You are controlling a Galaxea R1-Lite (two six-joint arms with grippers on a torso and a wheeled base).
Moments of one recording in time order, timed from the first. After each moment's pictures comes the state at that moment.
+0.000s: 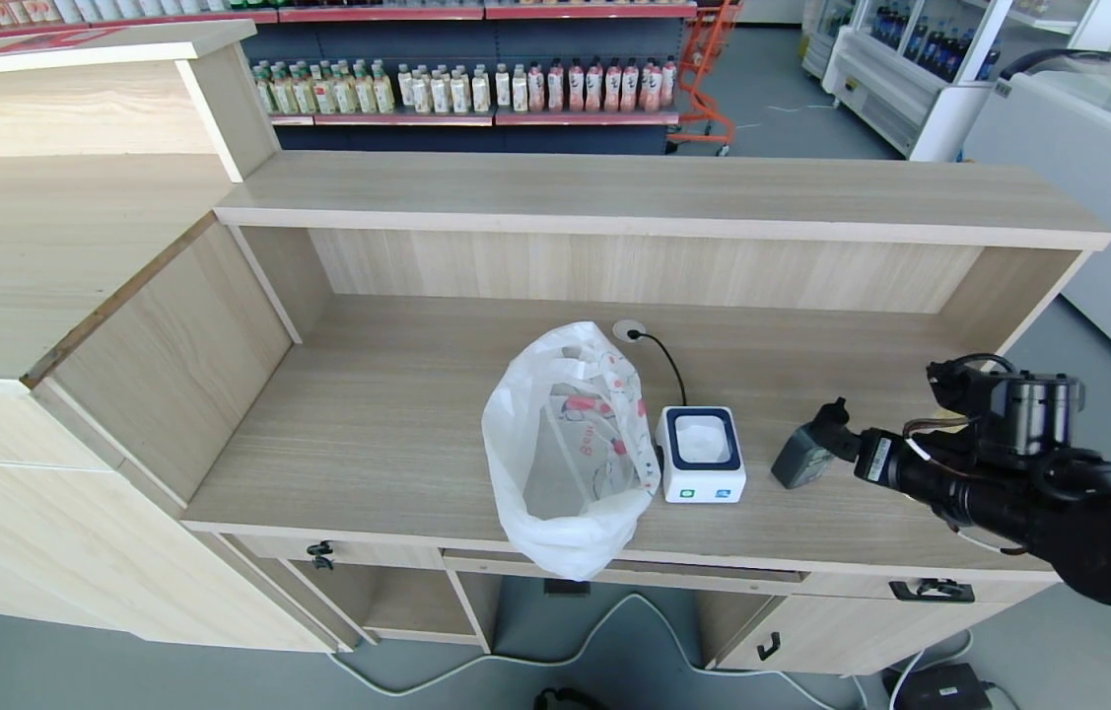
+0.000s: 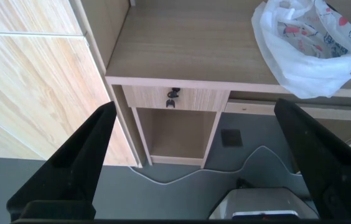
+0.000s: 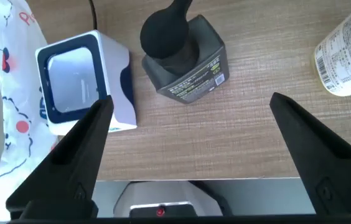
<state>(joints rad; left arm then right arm) -0.01 0.00 0.00 0.00 -0.02 0.00 0.08 1.92 -0.63 -0.89 0.02 0.31</state>
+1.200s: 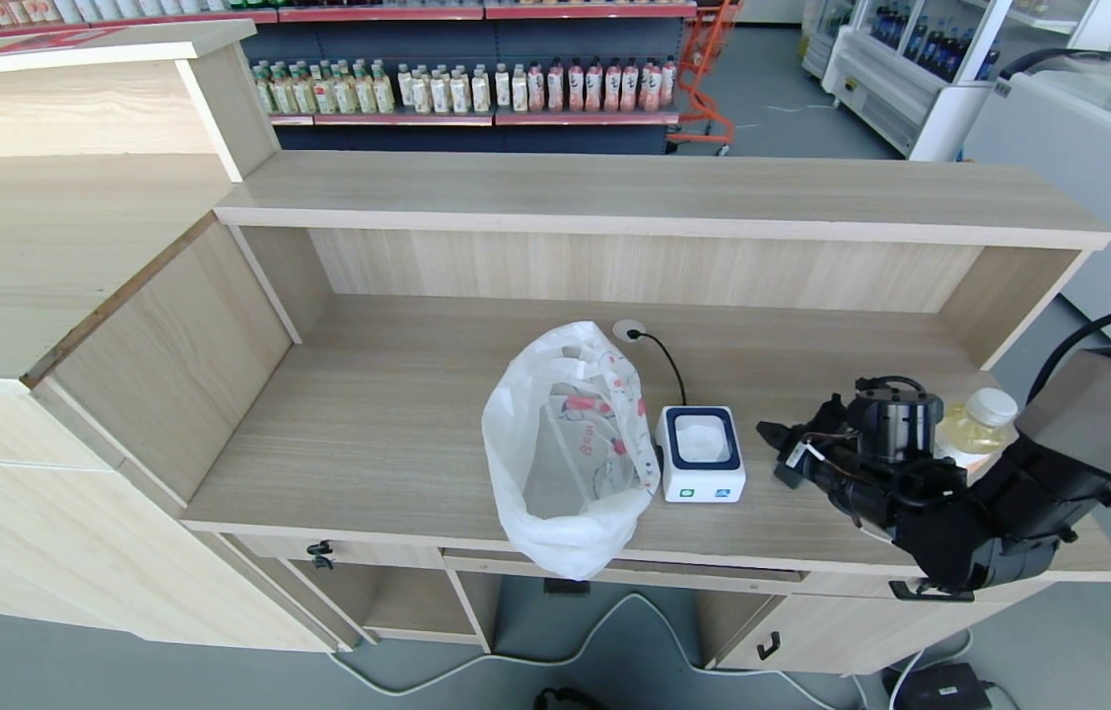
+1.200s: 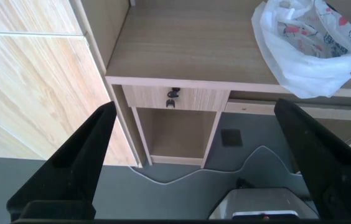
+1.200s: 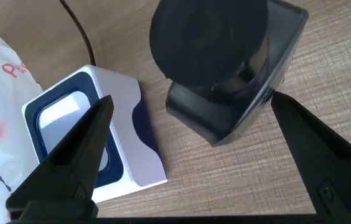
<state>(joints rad) -0.01 0.00 0.00 0.00 -0.02 0.00 0.19 2.21 -0.81 -1.04 -0.15 0.55</state>
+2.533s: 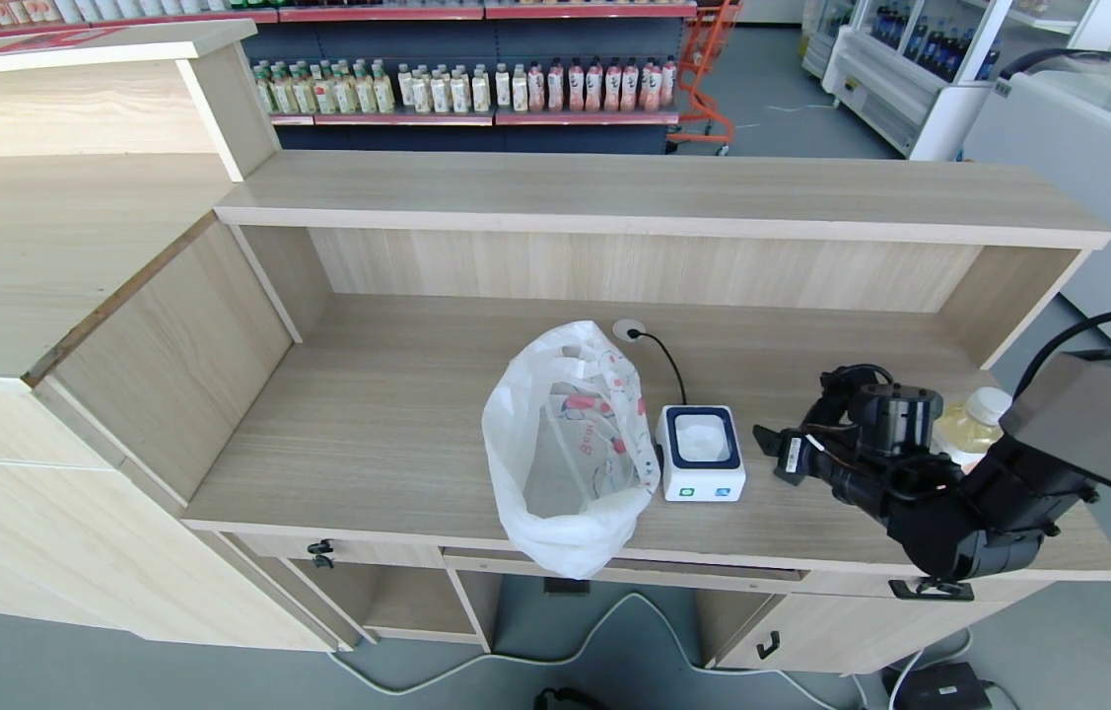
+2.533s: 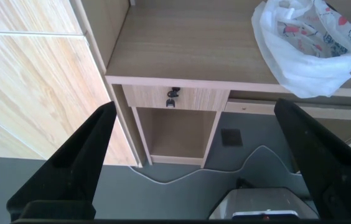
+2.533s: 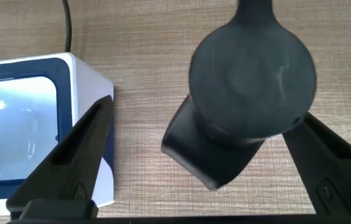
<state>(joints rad) -0.01 0.00 0.00 0.00 -0.02 0.00 0.16 2.26 -0.87 -1.09 -0.14 0.11</state>
